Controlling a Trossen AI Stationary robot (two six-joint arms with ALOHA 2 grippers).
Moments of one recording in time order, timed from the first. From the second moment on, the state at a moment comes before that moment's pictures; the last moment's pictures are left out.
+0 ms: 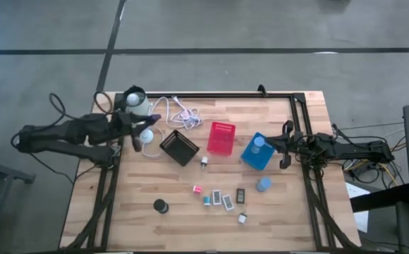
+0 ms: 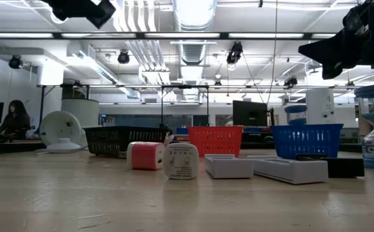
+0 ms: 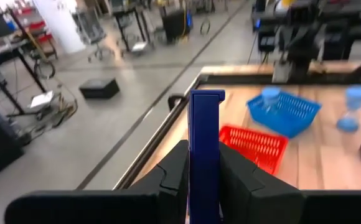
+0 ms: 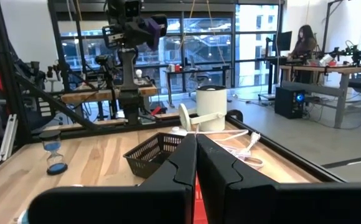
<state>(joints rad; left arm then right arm) -0.02 0.66 0.78 -0.42 -0.50 0.09 0.03 0.08 0.01 0.19 0.24 0.05</state>
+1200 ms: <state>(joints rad) 0.23 1.30 0.89 -0.61 -0.15 0.49 0.03 0.08 0.01 0.19 0.24 0.05</state>
